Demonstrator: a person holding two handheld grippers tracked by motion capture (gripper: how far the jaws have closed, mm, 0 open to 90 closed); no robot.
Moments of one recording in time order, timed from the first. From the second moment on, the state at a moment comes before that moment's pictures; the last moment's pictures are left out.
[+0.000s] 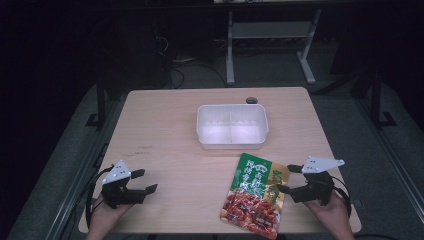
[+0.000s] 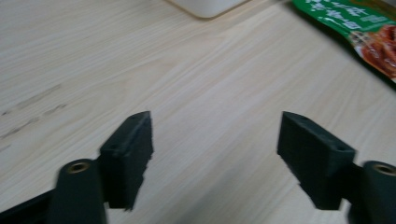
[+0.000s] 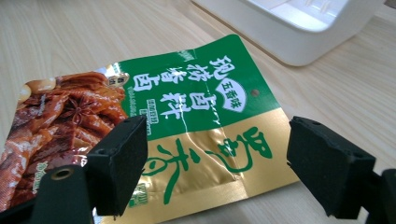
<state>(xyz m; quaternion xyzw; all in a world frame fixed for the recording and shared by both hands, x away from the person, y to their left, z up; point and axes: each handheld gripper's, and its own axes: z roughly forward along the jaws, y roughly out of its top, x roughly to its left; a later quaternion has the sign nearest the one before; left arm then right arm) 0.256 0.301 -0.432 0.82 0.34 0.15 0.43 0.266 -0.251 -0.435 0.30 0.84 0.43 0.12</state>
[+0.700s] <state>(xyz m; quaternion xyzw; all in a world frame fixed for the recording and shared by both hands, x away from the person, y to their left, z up) 0.260 0.215 -0.418 0.87 0.25 0.08 0.42 0.287 -0.274 -0.430 0.37 0.82 0.42 0.12</state>
